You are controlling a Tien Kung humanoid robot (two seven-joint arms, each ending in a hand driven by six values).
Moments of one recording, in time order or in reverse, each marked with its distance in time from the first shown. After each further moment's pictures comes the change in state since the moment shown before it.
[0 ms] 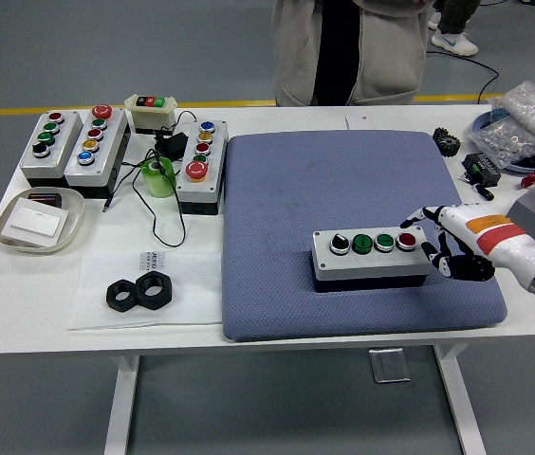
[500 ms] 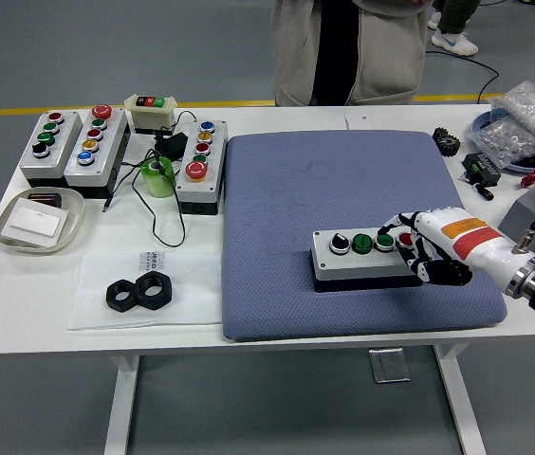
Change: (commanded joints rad) left arm -0.001 0.000 0.001 -0.001 -0.002 0.000 0.001; right arm 0.044 0.045 -0.073 -0.023 -0.019 0.016 -0.015
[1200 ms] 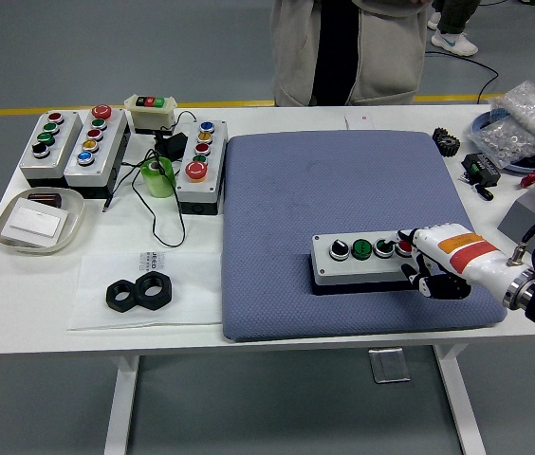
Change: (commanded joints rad) left arm 0.007 -0.001 -0.013 0.000 0.019 0.002 0.006; right arm 0.005 0.001 -0.059 -0.030 -0.010 0.027 -0.016
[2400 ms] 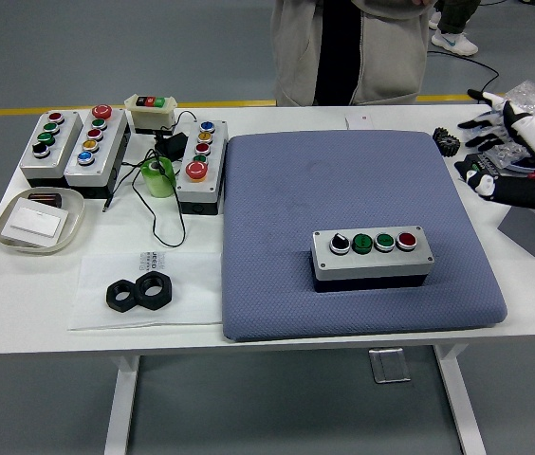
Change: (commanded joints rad) left arm 0.001 0.002 0.008 0.000 -0.009 -0.003 -0.004; right arm -0.197 -0.014 0.561 0.125 0.527 -0.121 0.141
